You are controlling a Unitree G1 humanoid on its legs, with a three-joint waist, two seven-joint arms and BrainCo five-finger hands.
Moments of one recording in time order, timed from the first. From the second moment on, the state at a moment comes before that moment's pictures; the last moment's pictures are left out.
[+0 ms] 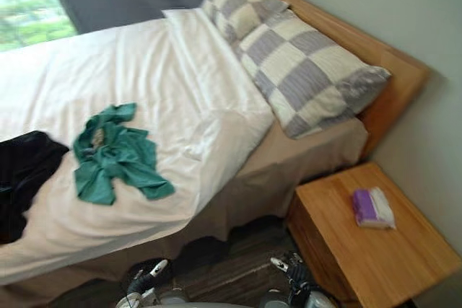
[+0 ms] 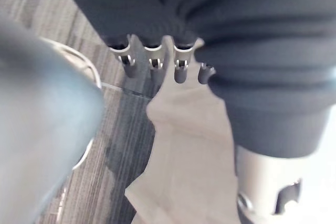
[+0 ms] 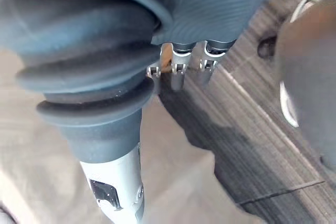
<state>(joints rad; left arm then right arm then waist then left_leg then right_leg) 0.11 0.01 0.15 0.99 -0.27 -0.14 0.07 0.05 -0.11 -0.12 1.04 0.37 -0.12 0.26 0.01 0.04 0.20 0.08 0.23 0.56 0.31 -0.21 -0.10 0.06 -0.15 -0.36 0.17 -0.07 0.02</state>
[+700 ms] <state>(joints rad) 0.13 0.23 0.07 1.01 -0.18 0.08 0.04 0.03 -0.22 -0.46 0.29 0.14 -0.33 -0.34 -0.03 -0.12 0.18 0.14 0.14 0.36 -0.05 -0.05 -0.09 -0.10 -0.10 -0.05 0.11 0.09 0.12</state>
